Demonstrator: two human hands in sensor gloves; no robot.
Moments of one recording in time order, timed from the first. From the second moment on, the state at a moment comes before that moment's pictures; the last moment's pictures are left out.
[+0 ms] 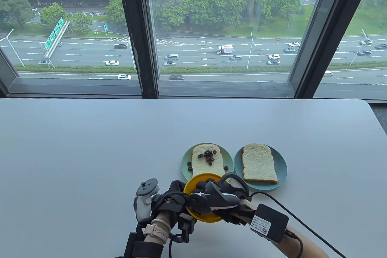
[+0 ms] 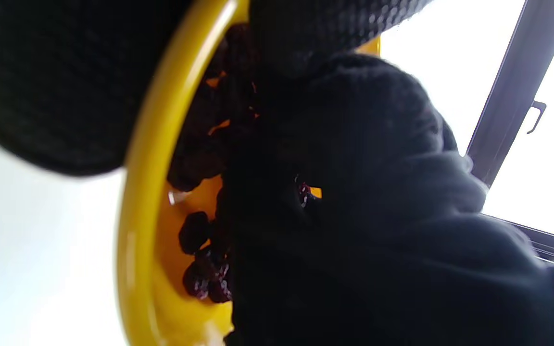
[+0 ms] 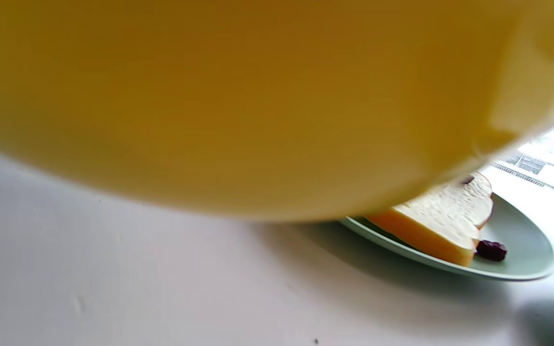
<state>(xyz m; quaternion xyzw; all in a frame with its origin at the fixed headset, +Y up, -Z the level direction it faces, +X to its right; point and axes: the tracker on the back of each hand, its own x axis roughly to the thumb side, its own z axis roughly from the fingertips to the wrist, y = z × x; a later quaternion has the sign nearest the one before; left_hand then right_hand) -0.125 -0.777 -0.329 -0.30 0.11 0.69 0.65 0.028 -0.709 -0.334 -0.36 0.00 -0.92 0.12</state>
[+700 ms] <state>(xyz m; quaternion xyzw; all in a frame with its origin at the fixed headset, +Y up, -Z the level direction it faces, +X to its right) -0.131 -0.782 -0.331 -0.34 0.10 0.65 0.67 0.052 -0.663 -0.351 -0.35 -0.01 -0.94 -0.05</state>
